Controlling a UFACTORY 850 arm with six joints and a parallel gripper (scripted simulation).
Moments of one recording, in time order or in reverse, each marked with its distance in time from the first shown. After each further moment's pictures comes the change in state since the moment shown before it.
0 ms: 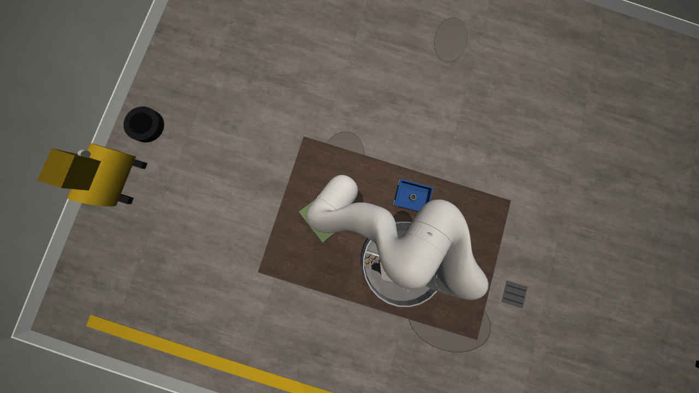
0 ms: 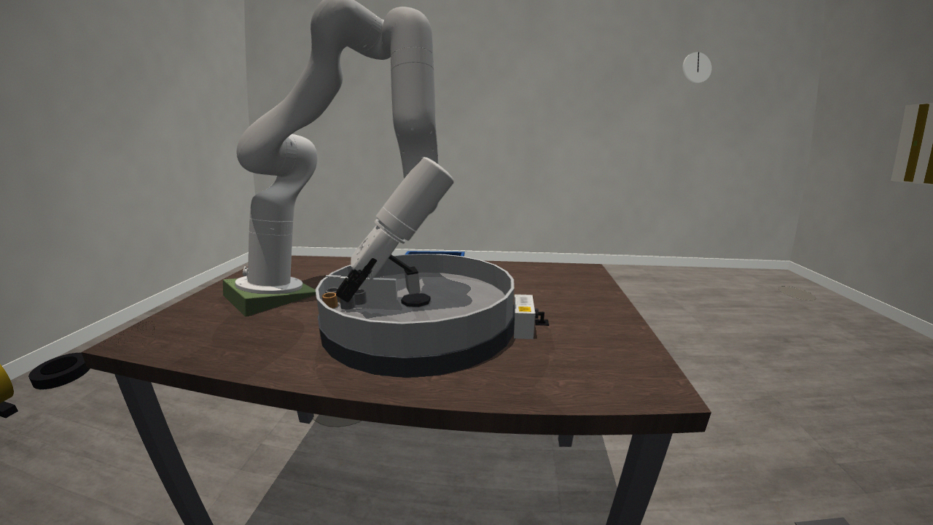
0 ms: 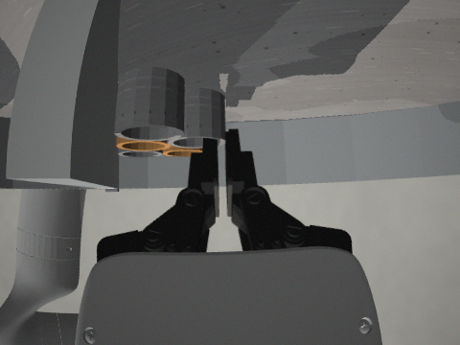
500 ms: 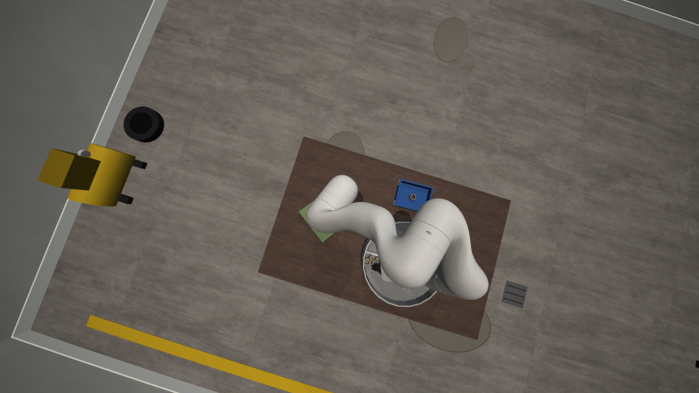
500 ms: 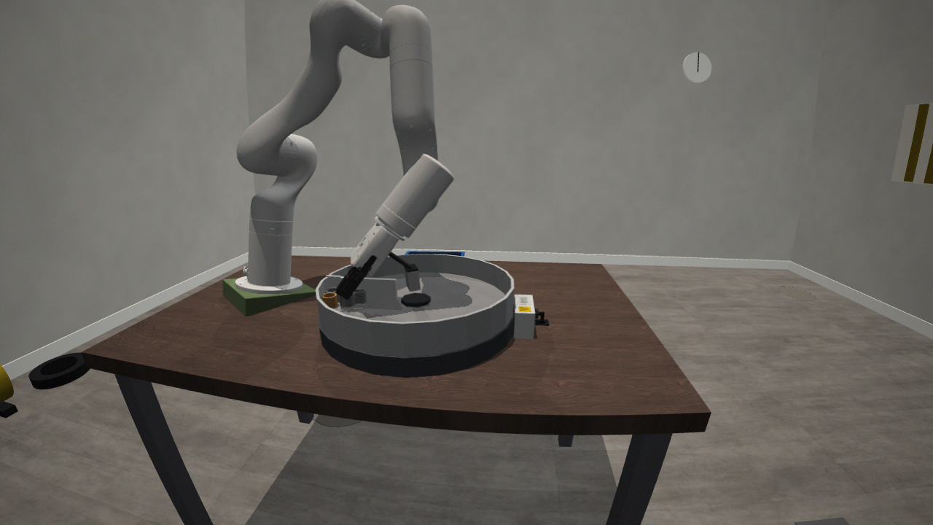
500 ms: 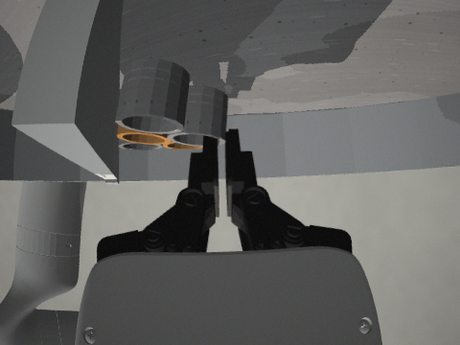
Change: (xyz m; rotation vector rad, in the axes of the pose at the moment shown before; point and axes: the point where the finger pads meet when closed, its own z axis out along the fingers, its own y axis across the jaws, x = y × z) arm -0.004 0.000 -0.005 0.000 0.001 0.000
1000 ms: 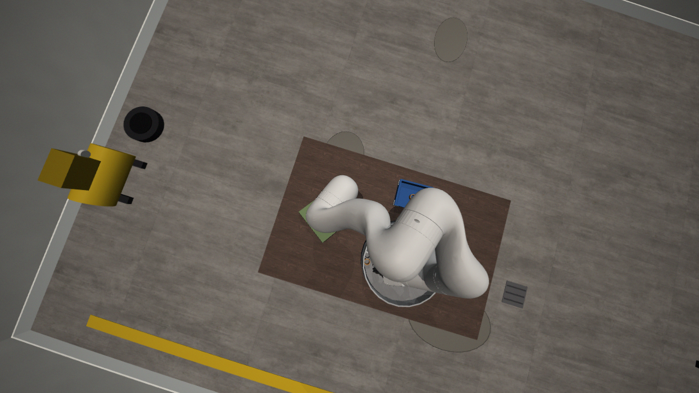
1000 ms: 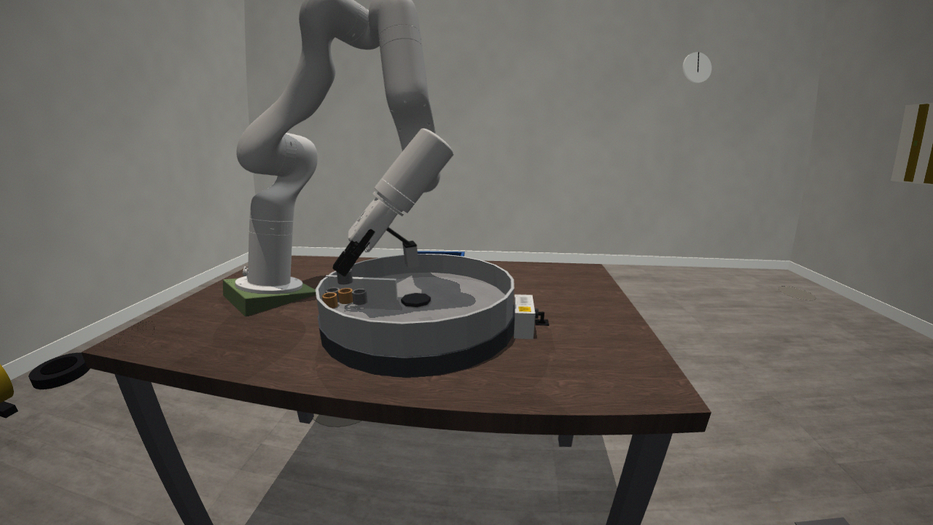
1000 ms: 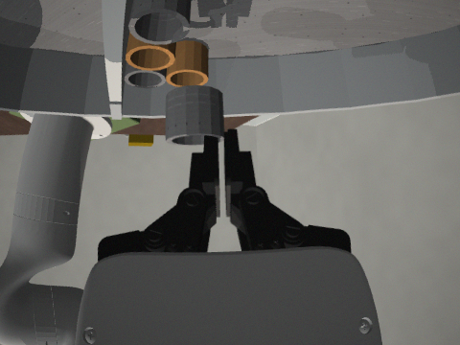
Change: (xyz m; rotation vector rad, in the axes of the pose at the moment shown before) arm -0.033 -0.001 -0.039 0.003 -0.002 0.000
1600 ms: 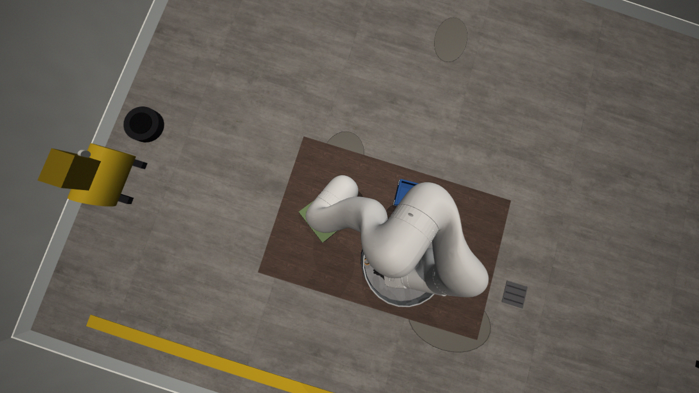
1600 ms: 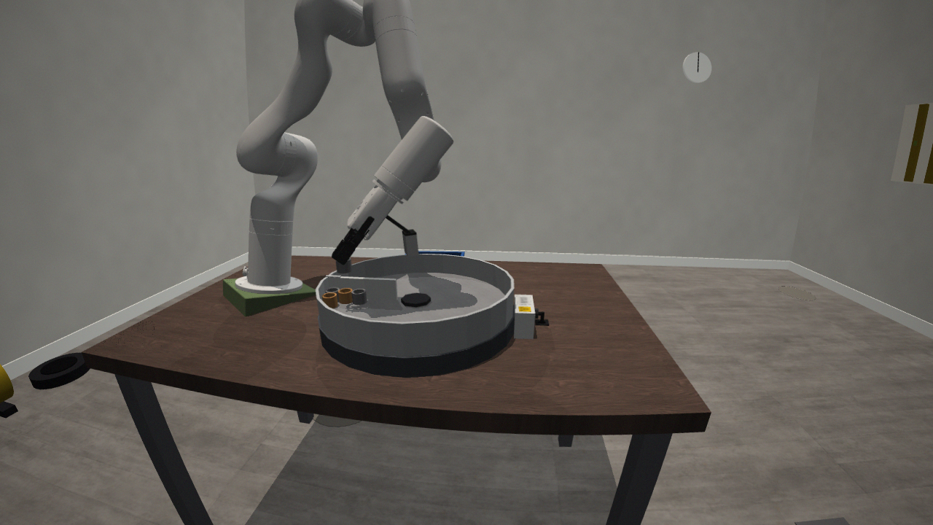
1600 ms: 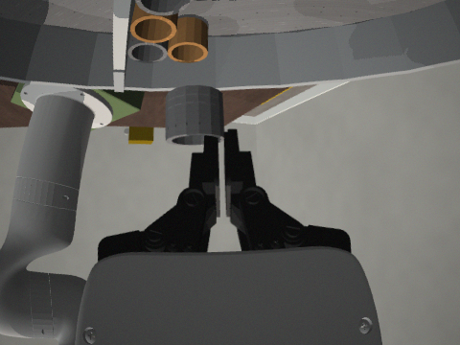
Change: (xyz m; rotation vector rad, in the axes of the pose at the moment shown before) arm -0.015 0.000 -0.019 0.000 0.001 0.000
